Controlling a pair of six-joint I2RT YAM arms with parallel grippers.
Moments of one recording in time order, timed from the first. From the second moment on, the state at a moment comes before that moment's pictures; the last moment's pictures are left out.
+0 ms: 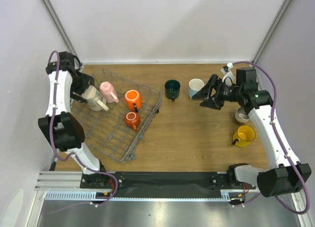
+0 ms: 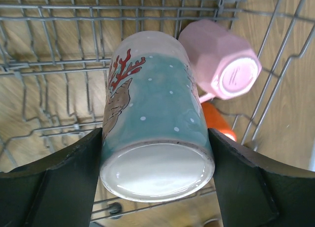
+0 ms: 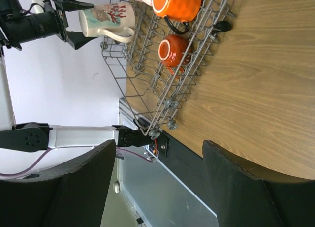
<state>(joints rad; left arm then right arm) 0.24 1.75 1.79 -1.25 -0.05 -0.93 0.15 1.20 1.28 -0.76 -0.77 0.65</state>
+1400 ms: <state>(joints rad) 0.28 1.96 1.80 -1.02 -0.15 -1.04 0.10 1.20 1.26 -0.80 -0.75 0.64</state>
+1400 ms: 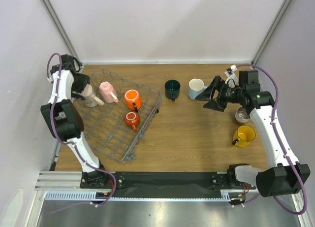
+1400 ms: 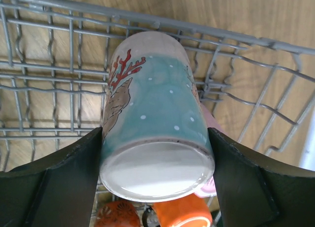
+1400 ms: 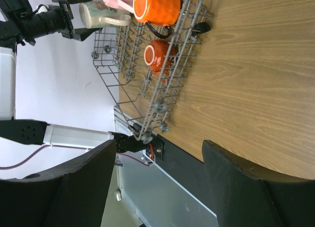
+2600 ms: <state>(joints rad) 0.31 1.96 1.83 -0.96 -0.03 -1.02 0.09 1.22 1.26 -0.80 -0.75 0.63</state>
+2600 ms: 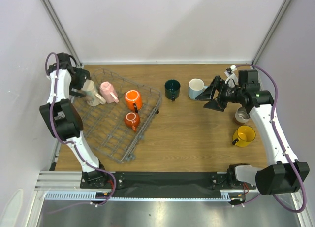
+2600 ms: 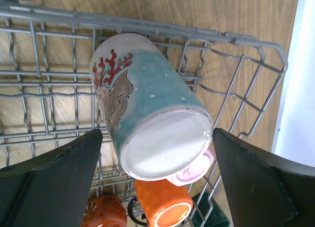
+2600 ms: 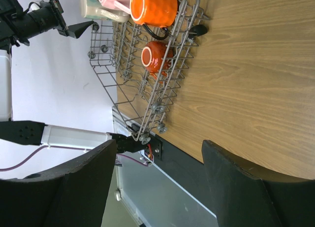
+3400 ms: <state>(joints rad) 0.31 1.54 1.47 -0.89 0.15 -0.92 0.09 1.34 1.38 -0.82 -0.60 0.59</state>
